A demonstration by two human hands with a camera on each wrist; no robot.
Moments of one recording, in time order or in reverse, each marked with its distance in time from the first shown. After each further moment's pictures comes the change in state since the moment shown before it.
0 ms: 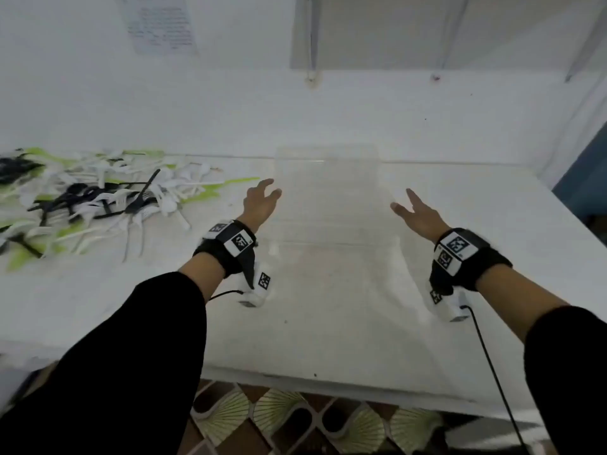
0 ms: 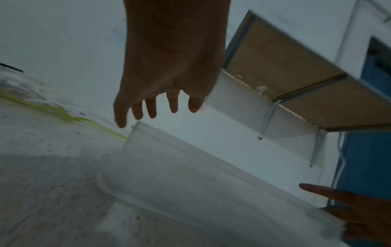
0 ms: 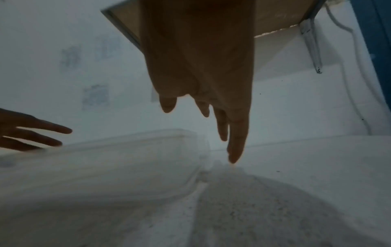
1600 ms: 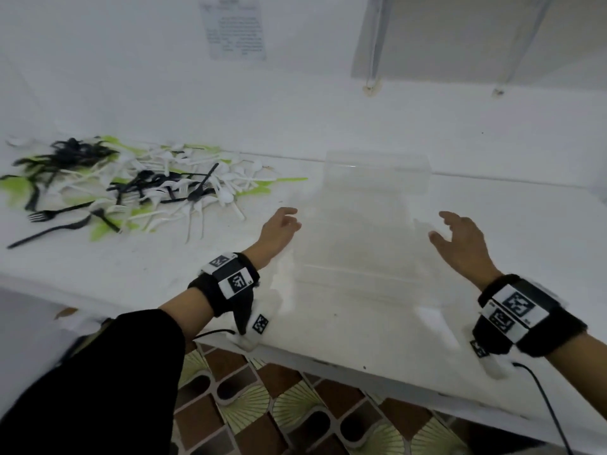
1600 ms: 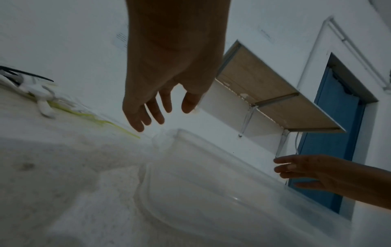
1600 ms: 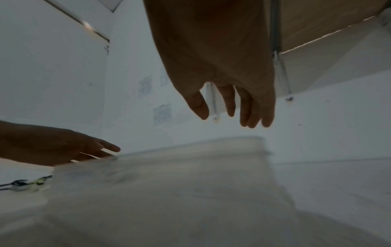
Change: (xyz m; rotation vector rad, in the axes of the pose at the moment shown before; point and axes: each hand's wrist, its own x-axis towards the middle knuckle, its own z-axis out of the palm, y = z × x) left_hand -0.092 -0.047 -0.061 -0.205 -0.032 0.001; right_hand -0.076 -0.041 0.036 -0.084 0.222 -0.179
